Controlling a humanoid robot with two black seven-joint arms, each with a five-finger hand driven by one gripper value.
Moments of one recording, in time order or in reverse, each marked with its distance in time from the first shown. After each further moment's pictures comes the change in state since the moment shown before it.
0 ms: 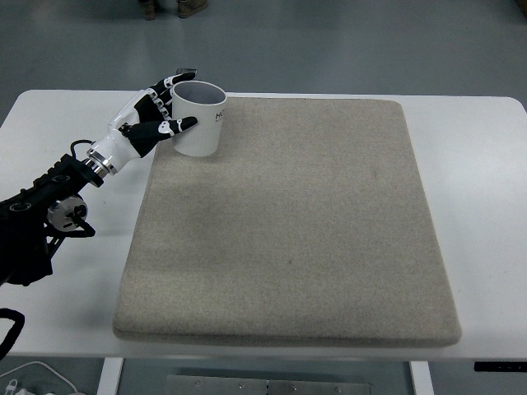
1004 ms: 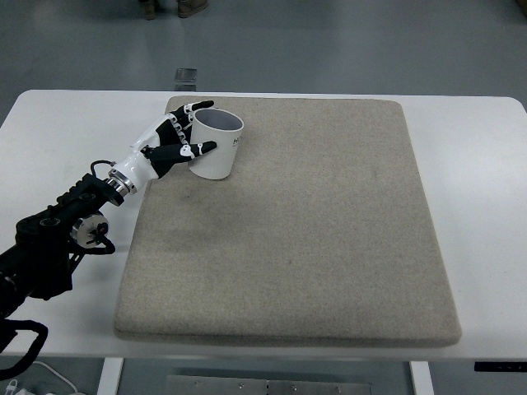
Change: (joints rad) left arm 0.016 -0.095 0.001 0.063 0.062 0.086 0.000; right arm 0.000 0.000 0.001 0.000 0.000 0.000 0.000
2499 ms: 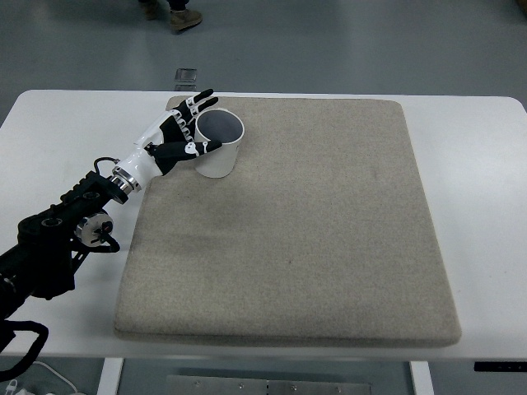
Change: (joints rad) left arm 0.009 0.008 -0.012 -0.057 -0.002 0.016 0.000; right arm 0.000 0.000 0.000 0.000 0.000 0.000 0.000
